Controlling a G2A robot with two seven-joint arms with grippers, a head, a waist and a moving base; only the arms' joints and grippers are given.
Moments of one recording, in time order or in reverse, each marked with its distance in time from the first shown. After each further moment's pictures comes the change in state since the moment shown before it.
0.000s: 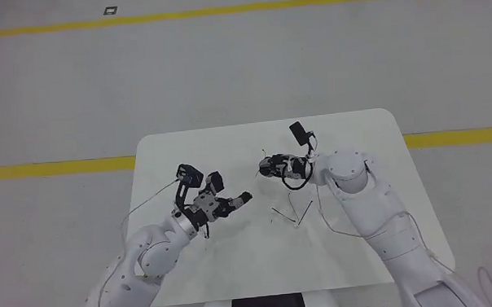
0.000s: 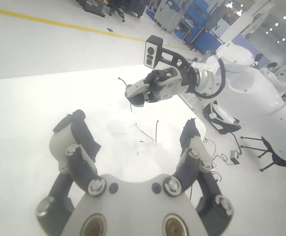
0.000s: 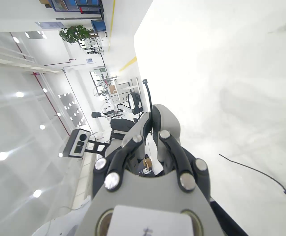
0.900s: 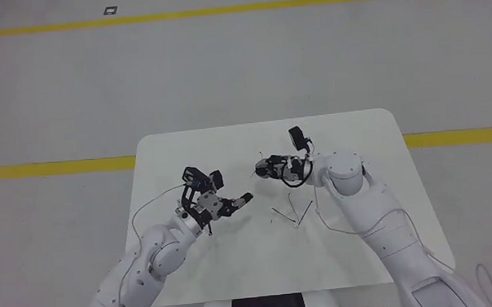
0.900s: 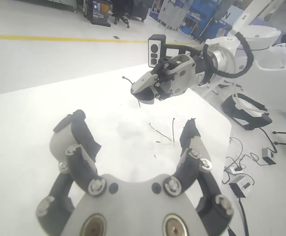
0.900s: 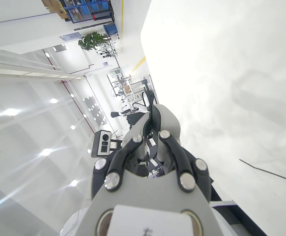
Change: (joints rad) left arm -0.092 0.008 0.117 0.136 0.156 0.029 0.179; right arm 0.020 -0.001 -0.034 0.093 0.171 0.000 -0.033
